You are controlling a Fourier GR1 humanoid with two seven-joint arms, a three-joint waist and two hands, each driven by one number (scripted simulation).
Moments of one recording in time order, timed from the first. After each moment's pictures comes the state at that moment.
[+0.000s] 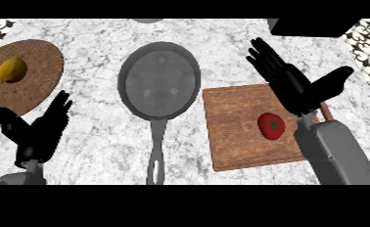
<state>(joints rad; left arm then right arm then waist) -0.03 0.35 0.04 -1.31 0.39 0.06 0.15 -0.39 -0.30 0.18 -1.39 -0.46 0.13 0.07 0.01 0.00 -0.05</state>
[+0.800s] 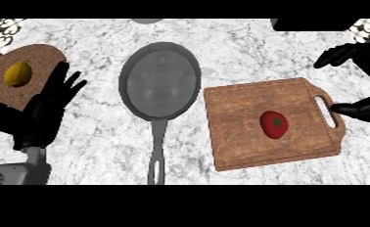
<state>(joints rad) -0.10 0.33 0.00 -1.58 0.28 0.13 0.16 -0.46 -0.69 0.01 -1.31 -0.30 0.70 -0.41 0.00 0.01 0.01</state>
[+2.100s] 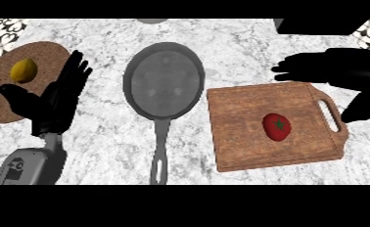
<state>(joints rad) -0.19 0.28 -0.03 -1.54 0.22 0.17 0.19 -0.67 -0.95 0.51 -1.35 0.49 0.47 -0.70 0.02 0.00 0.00</state>
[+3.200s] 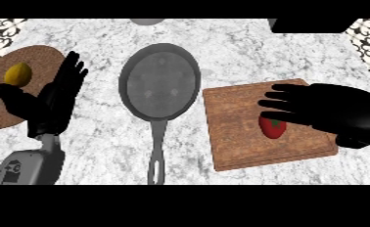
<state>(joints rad) -0.18 0.25 0.02 -1.56 0.19 0.15 0.23 -0.44 -0.90 0.46 -1.67 0.82 0.45 -0.64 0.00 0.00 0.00</state>
